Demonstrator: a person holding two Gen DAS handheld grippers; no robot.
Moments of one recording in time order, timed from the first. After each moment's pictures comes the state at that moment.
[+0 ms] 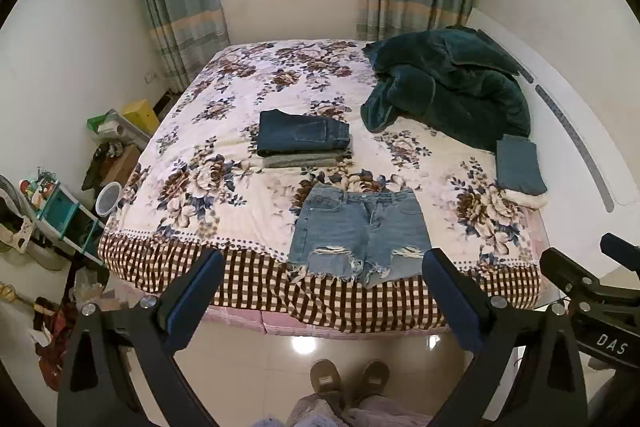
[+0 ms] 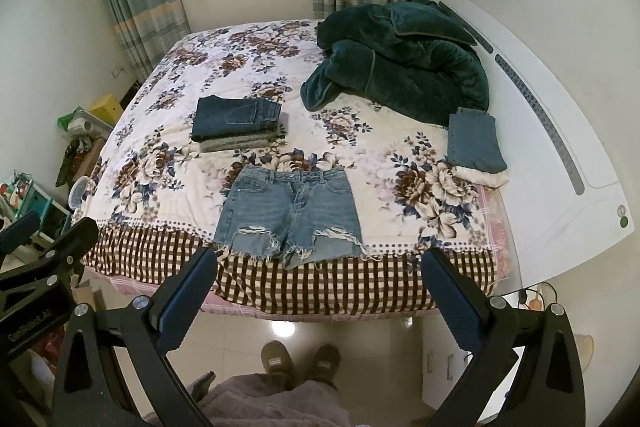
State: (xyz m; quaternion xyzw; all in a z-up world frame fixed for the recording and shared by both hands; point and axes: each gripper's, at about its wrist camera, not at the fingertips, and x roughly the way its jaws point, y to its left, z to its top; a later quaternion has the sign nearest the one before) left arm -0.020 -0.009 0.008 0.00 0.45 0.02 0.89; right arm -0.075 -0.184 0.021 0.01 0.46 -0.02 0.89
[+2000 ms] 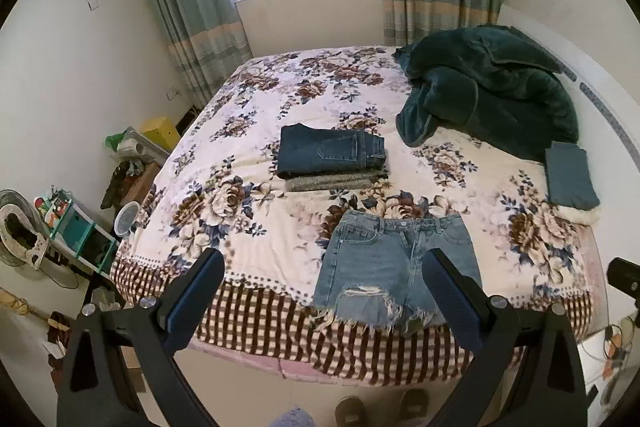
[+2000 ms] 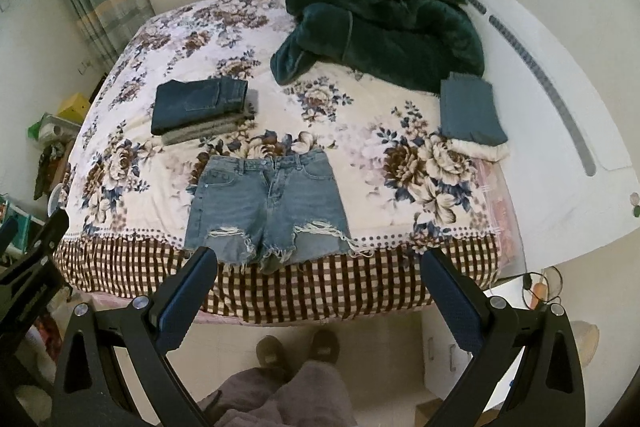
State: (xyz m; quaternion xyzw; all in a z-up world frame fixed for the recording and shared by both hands) left arm 0.081 -0.021 -0.080 0.04 0.43 0.08 0.90; right arm 0.071 -0.239 -0.069 0.04 0.54 -0.06 0.84
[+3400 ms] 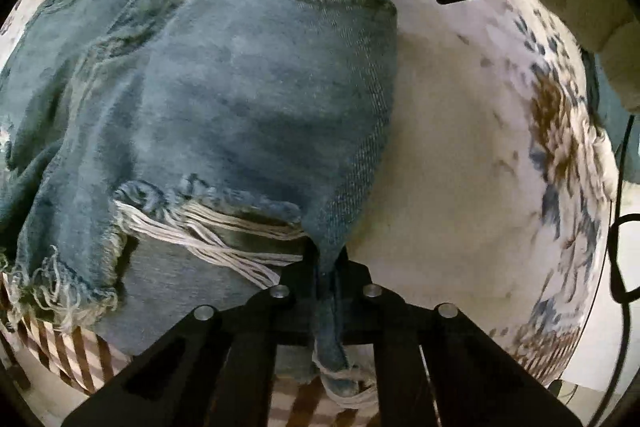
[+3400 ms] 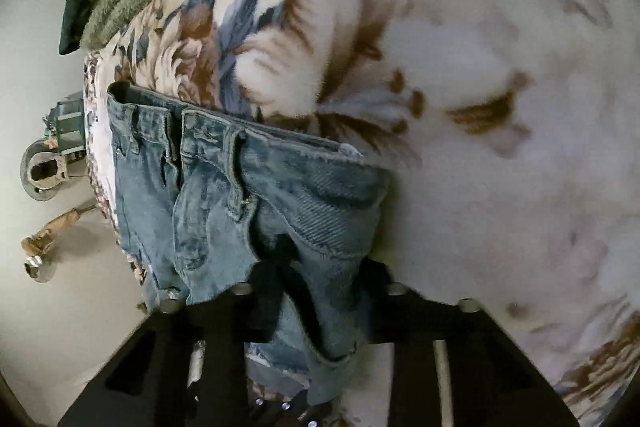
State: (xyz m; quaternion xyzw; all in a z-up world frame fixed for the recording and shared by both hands) left arm 0.232 -0.248 -0.509 -0.13 0.67 0.03 0.73; right arm 0.499 -0.305 -0.638 0.10 0.77 0.25 0.58
